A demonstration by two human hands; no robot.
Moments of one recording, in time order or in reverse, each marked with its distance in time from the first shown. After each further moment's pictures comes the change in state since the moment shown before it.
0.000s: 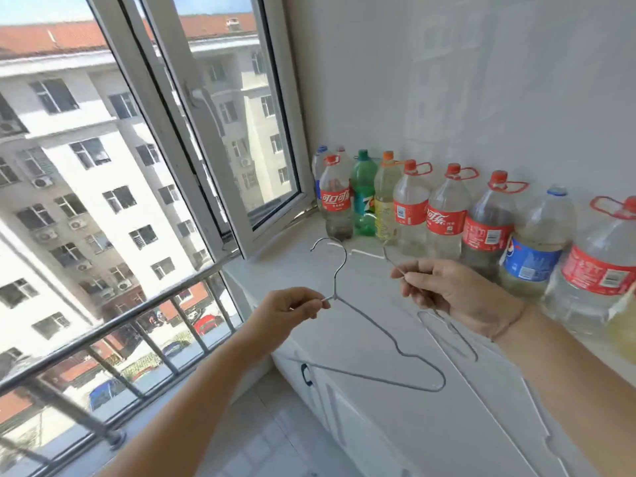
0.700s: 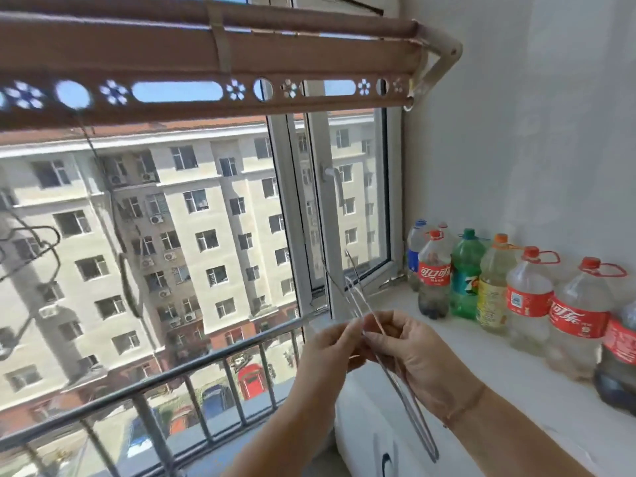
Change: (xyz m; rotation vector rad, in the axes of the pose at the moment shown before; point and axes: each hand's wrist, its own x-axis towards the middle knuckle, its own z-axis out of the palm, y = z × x) left_hand -0.069 0.029 -0.093 -0.470 0.477 -0.019; right_hand 0.047 -0.053 0.229 0.323 -0.159 -0.113
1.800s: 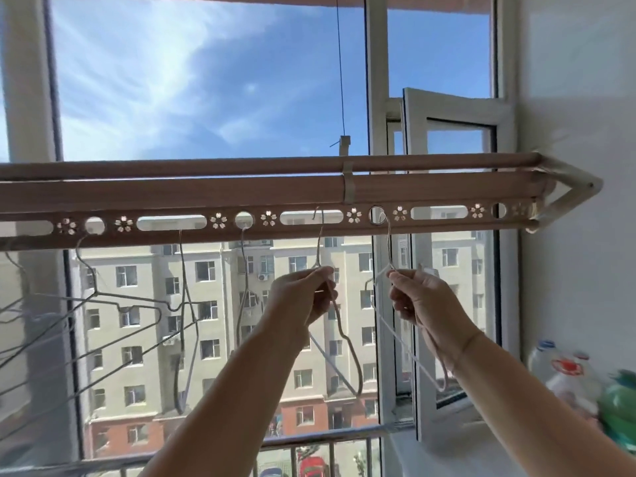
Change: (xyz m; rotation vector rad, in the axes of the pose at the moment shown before) left_hand 0.032 0.204 -0.085 -0.168 0.475 0.274; right_hand 0.113 -0.141 0.107 -0.244 -0.161 -0.345
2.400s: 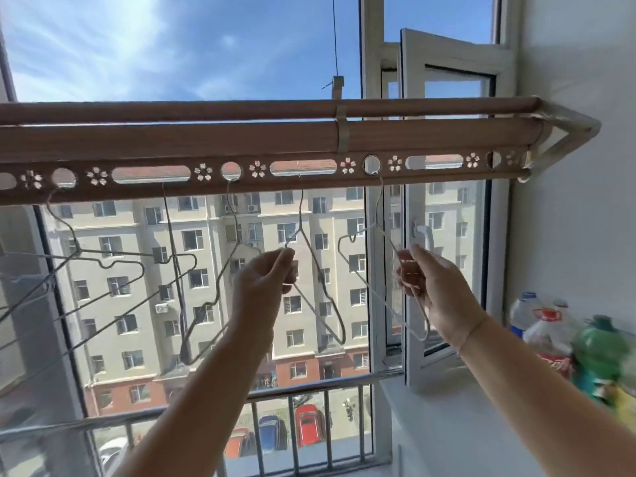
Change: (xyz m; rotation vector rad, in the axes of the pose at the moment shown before) left_hand -0.002 -0.041 -0.051 0.182 0.100 0.300; right_hand -0.011 0.040 -0.010 0.054 0.084 0.035
